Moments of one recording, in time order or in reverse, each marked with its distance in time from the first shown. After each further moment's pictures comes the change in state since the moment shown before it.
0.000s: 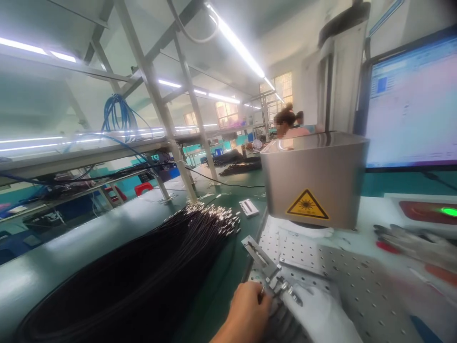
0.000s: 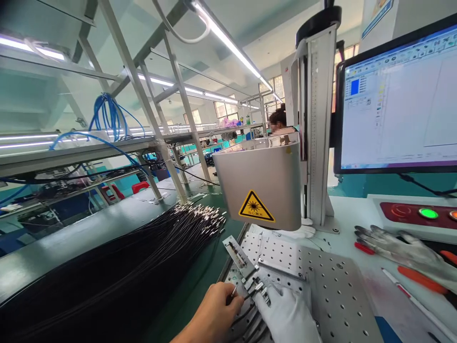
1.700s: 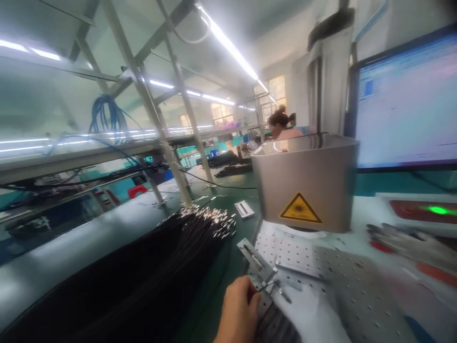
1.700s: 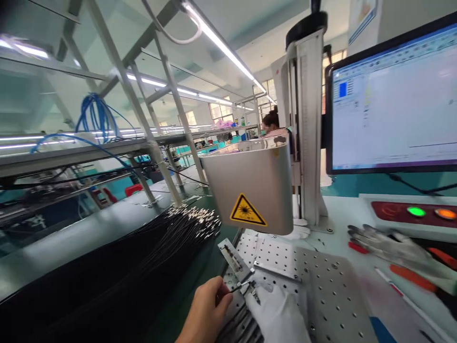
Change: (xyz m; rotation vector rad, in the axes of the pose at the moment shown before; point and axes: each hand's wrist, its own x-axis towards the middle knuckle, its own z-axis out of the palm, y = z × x) left_hand 0.012 -0.014 0.005 -0.029 0.189 0.066; right_hand 0.008 -0.013 -0.024 0.162 0.105 -0.078
